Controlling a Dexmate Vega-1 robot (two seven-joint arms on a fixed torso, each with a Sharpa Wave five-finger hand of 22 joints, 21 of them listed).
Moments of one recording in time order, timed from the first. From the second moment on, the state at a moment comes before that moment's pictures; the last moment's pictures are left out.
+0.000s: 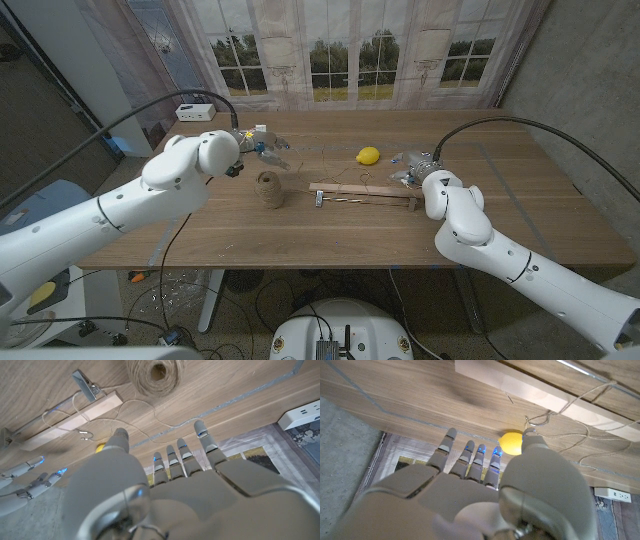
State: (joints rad) left arm 0.74 1.07 0.59 -2.29 0.50 0.71 -0.39; left_hand 0.76 0.07 0.30 -0.02 0.18 0.21 -0.12 0.18 0.21 0.22 -0.02 0.20 0.33 0.26 -0.02 0.19 0.27 0.15 0.13 0.74 0.17; right arm -0.90 -0.75 -0.69 -2.17 -0.84 -0.94 0.32; right_hand 0.81 0.11 0.16 0.01 0.23 0.39 -0.10 0.19 0.20 0.33 -0.03 0.20 0.25 0.25 -0.04 0.20 0.46 0.29 0.11 0.28 0.18
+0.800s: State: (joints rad) left arm 1.01 0.98 0.31 -2.08 0.19 0.15 0.15; left_hand 0.68 0.14 0.30 0.02 0.18 0.25 -0.10 0.19 0.19 0.30 0.02 0.22 0.30 0.33 -0.02 0.22 0.23 0.21 0.08 0.73 0.17; right arm -1.05 -0.70 -0.45 -2.09 -0.26 -0.46 -0.20; right_hand 0.79 0.14 0.18 0.01 0.21 0.46 -0.04 0.22 0.20 0.40 0.01 0.22 0.24 0.32 -0.04 0.22 0.44 0.33 0.09 0.28 0.18
